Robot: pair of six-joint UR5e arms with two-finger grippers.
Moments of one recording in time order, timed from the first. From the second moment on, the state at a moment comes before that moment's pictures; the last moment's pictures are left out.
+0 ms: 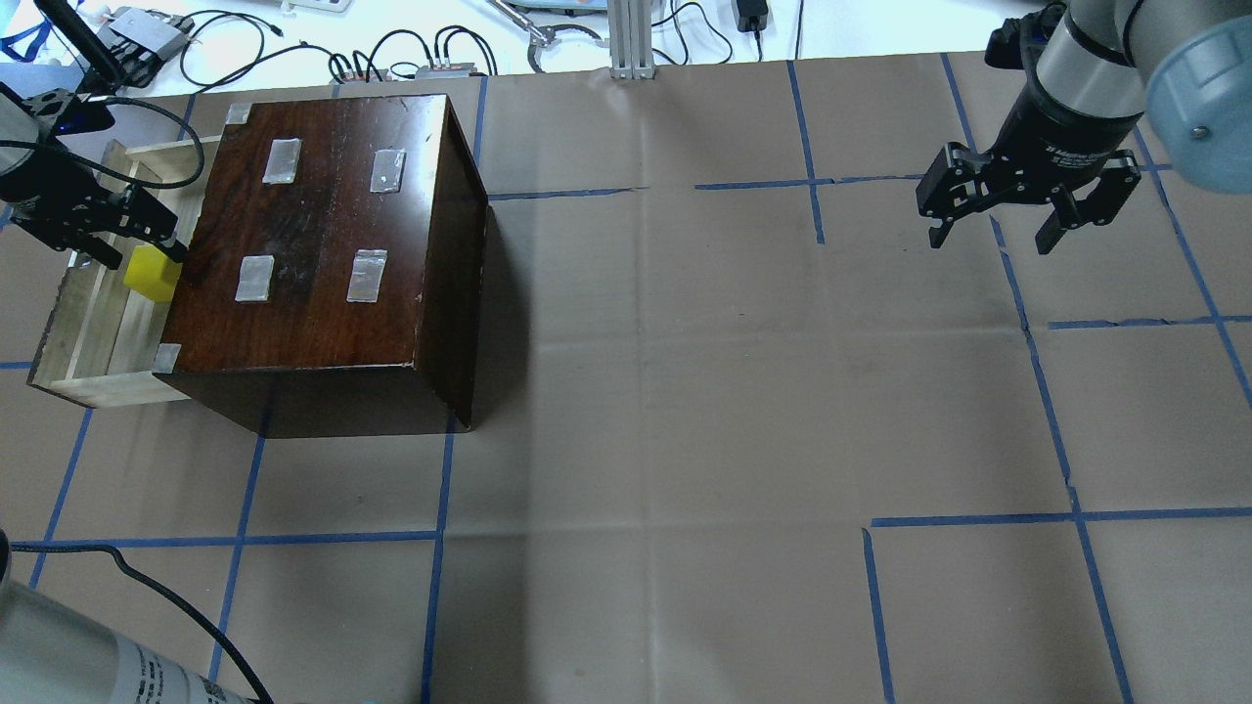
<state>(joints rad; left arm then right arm) -1.04 -1.96 -1.48 -1.36 1.51 0.55 1.43 -1.52 1.64 -1.63 -1.57 -0.02</state>
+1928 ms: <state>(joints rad) -1.58 -1.67 -1.58 -1.51 1.52 0.14 1.43 -1.52 1.65 -1.63 -1.57 -0.02</state>
